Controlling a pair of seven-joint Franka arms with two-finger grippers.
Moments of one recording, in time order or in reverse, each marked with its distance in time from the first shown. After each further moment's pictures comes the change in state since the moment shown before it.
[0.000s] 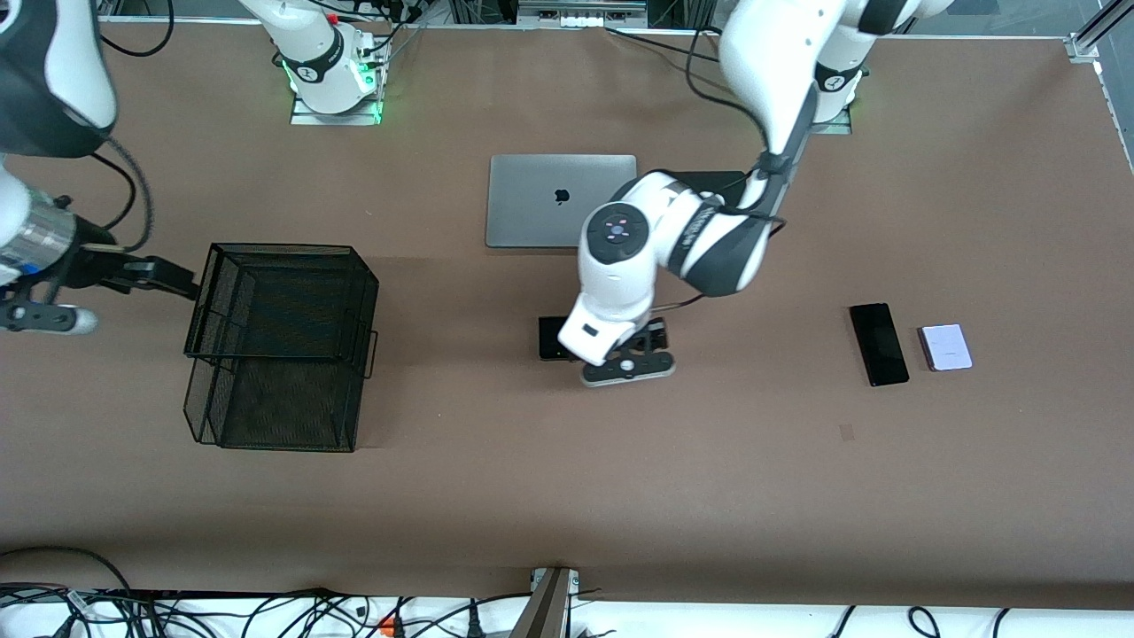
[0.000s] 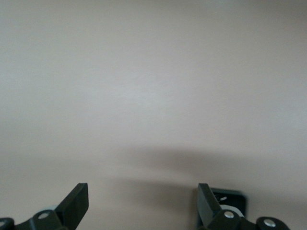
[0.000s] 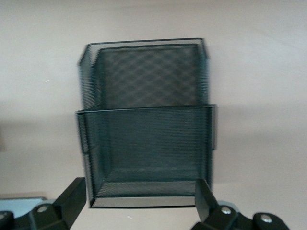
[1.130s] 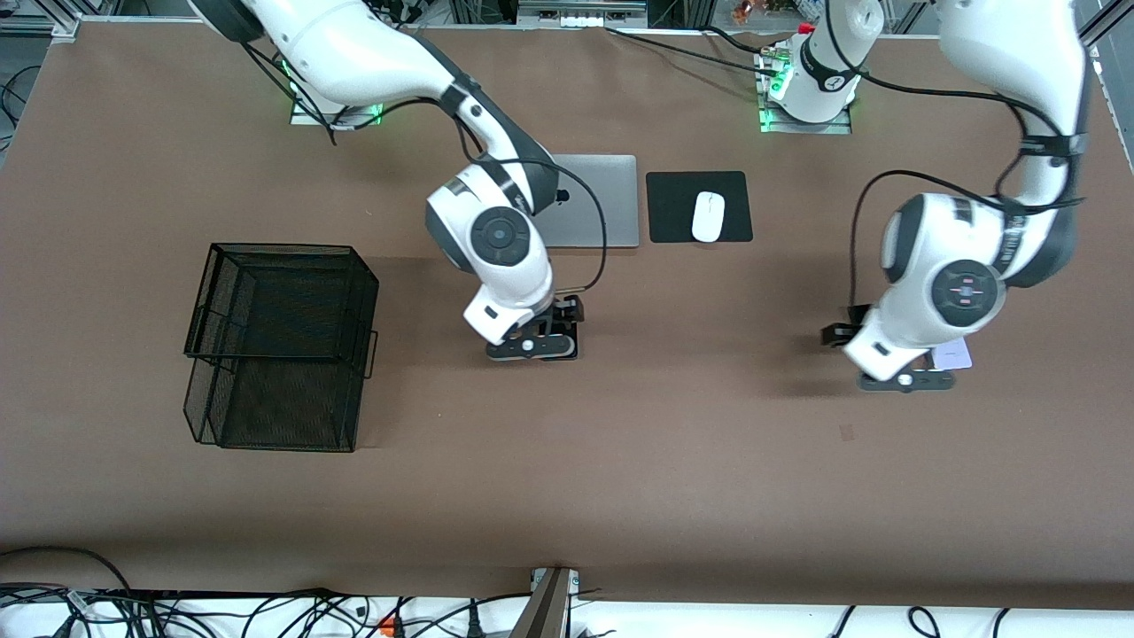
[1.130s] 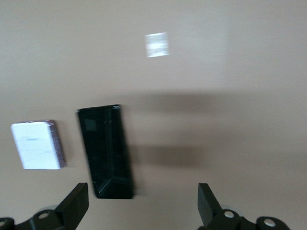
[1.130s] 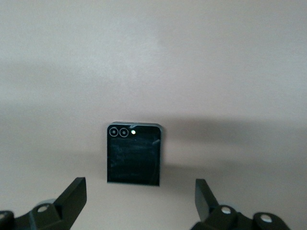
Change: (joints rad) left arm 0.512 -0.331 0.010 -0.564 0.077 0.047 0.598; right arm 0.675 0.626 -0.001 0.303 -0.115 0.403 0.538
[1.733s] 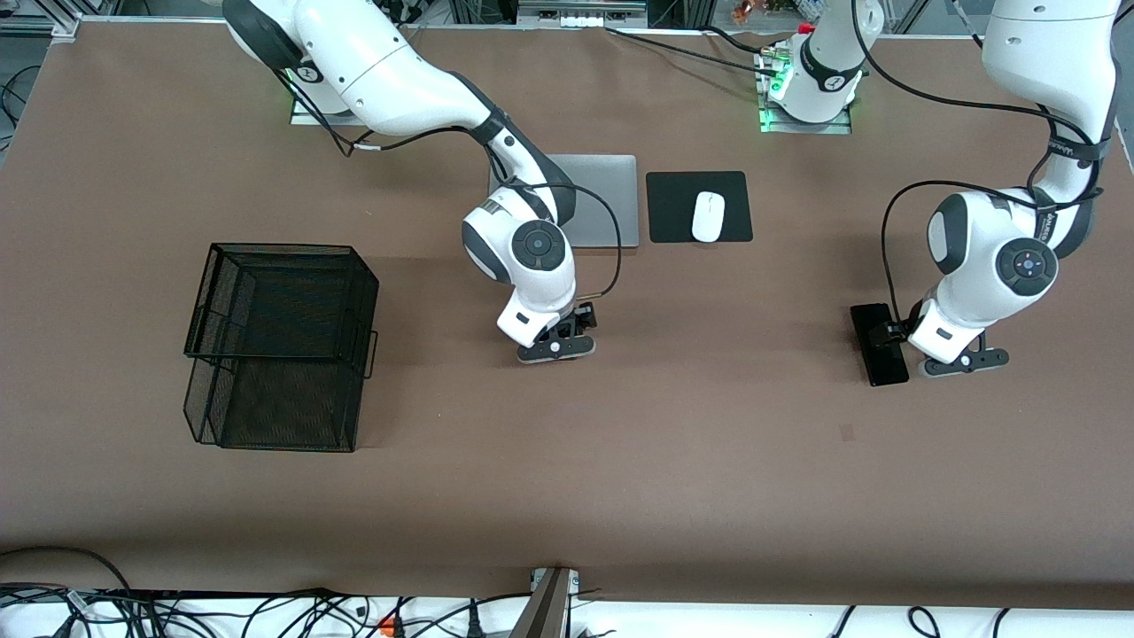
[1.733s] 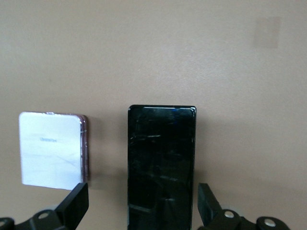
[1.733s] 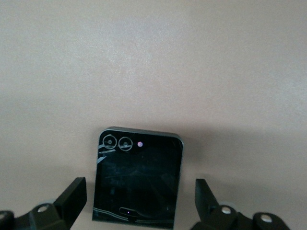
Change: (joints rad) left arm 0.169 -0.007 -0.004 -0.284 -0.067 0.422 0.033; right arm 0.066 0.105 -0.044 0.004 -0.056 0.113 0.011
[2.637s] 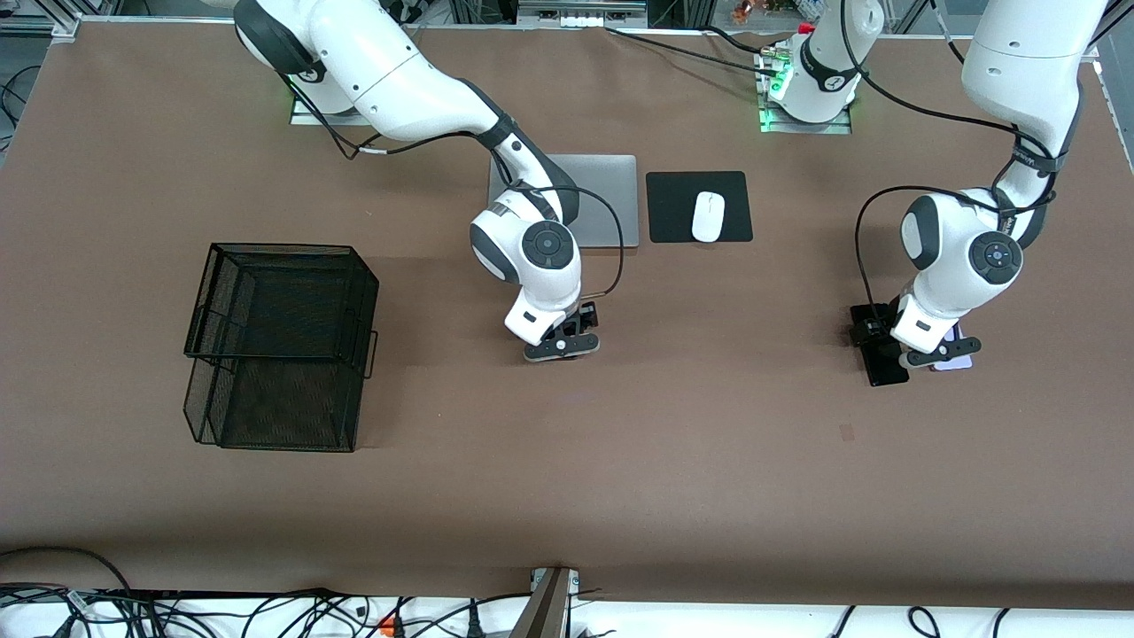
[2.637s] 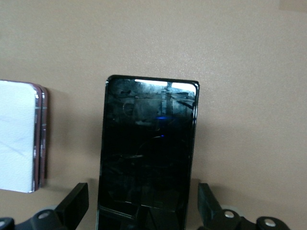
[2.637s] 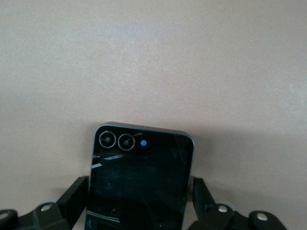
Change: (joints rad) left arm 0.004 0.060 -0.020 -0.087 -0.060 0.169 0.002; right arm 0.027 0.035 -0.020 0.000 -0.027 0.031 0.011
